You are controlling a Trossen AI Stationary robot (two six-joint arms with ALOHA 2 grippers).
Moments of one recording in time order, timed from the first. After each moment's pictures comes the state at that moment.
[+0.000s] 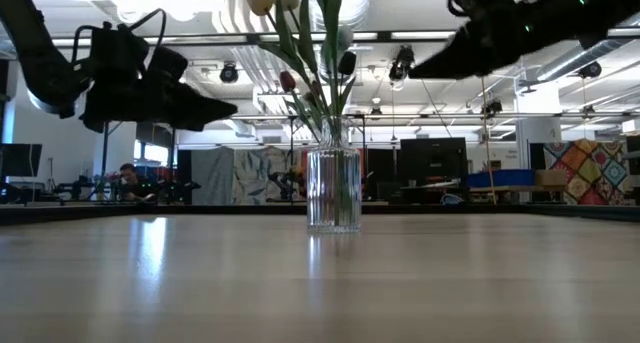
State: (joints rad) left arm 0.69 1.26 0.17 1.07 0.62 0.16; right arm -0.03 1.05 0.47 0.30 0.18 -0.24
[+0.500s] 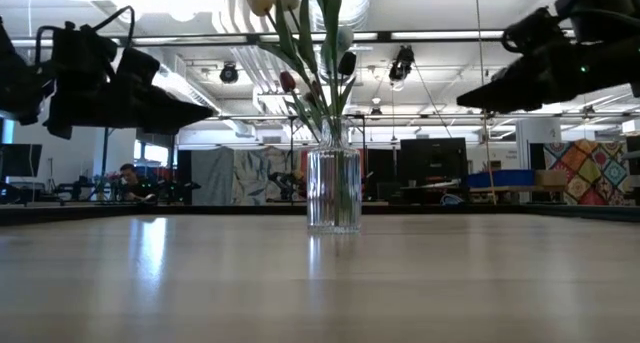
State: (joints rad) left arm 0.71 1.10 0.01 1.10 0.59 0.15; right arm -0.15 0.68 0.12 0.39 0.05 -0.18
